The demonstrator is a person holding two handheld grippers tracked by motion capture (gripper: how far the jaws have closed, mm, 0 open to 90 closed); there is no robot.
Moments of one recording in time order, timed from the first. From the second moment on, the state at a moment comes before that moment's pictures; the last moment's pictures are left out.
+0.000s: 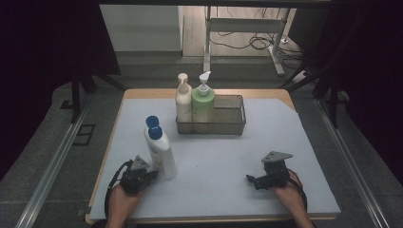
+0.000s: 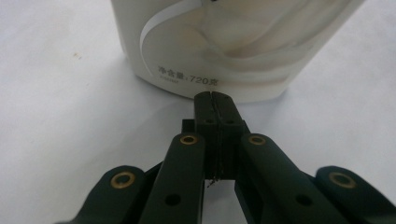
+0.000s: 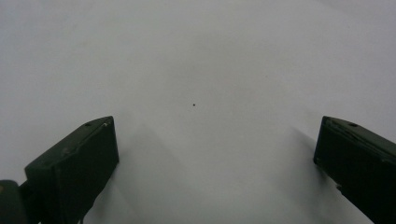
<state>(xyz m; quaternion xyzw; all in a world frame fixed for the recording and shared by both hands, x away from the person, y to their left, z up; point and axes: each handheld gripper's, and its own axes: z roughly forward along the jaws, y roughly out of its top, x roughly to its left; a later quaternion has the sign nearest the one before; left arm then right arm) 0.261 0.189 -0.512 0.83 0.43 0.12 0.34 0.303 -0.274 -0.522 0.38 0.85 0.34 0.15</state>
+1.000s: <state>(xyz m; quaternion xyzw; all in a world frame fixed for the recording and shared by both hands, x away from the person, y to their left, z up) 0.259 0.170 -0.508 0.83 0.42 0.13 0.34 0.303 -0.273 -0.522 0.38 0.85 0.34 0.15</state>
